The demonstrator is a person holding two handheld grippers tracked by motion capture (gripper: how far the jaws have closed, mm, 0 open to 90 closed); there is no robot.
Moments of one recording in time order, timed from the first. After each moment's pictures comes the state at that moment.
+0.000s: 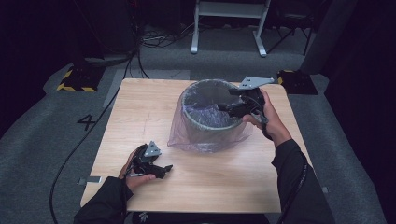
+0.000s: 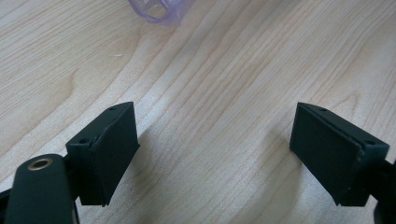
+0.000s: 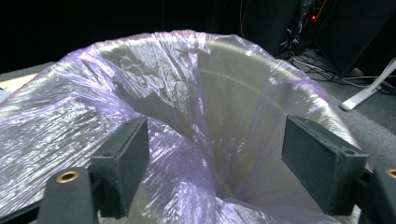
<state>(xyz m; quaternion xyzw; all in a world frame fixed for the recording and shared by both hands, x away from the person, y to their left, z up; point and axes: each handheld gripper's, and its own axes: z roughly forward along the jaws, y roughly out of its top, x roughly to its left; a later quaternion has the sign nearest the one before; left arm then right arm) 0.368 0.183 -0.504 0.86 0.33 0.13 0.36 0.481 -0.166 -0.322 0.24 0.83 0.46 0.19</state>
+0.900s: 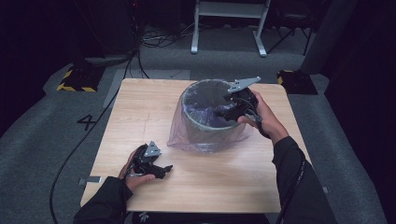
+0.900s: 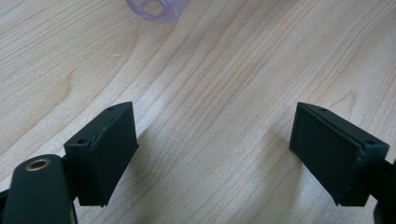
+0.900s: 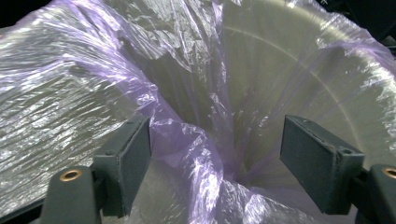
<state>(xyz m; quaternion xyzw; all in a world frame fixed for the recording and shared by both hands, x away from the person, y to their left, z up) 0.367 0.183 -0.504 0.86 0.32 0.13 0.36 0.490 -0.151 -0.331 0.23 0.88 0.39 0.16</state>
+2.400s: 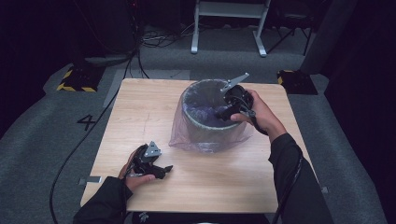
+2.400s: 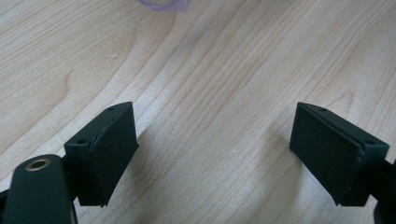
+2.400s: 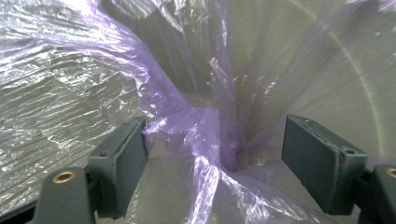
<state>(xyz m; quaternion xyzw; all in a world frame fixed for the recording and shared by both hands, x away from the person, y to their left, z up) 0.367 0.183 -0.504 0.86 0.32 0.13 0.36 0.500 -0.138 -0.331 0.25 0.91 0.30 0.14</state>
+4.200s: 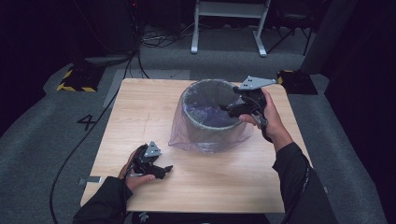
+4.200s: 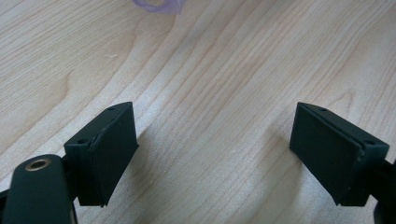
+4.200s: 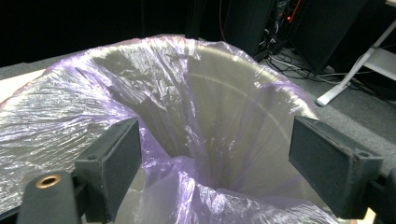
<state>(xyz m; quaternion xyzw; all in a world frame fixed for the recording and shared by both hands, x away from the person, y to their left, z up) 0.367 0.183 -0.504 0.86 0.32 0.13 0.36 0.470 -0.166 -0.313 0.26 0.82 0.45 0.23</state>
